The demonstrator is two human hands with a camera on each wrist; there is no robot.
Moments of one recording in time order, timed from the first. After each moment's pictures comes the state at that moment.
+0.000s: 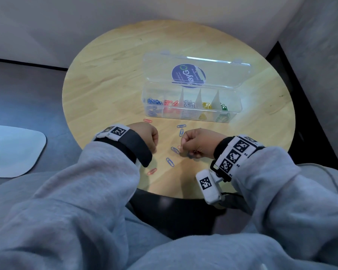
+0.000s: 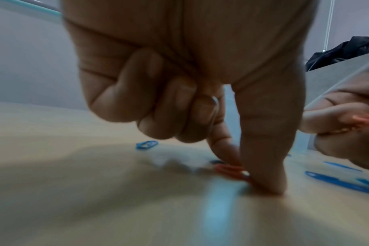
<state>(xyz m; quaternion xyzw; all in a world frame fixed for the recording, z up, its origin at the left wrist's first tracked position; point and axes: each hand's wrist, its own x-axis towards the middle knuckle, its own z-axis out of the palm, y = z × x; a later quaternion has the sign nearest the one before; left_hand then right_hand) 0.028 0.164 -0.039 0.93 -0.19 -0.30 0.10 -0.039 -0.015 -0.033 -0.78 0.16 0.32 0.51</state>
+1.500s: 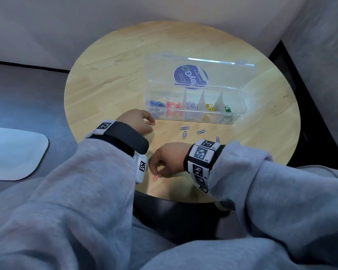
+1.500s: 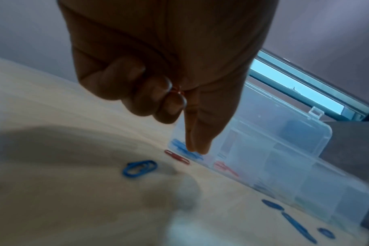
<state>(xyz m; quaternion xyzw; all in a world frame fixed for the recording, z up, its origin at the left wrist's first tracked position) 0.049 0.175 -0.016 0.94 -0.08 -0.24 0.25 -0.033 0.055 -0.026 -0.90 -0.23 0.34 0.17</state>
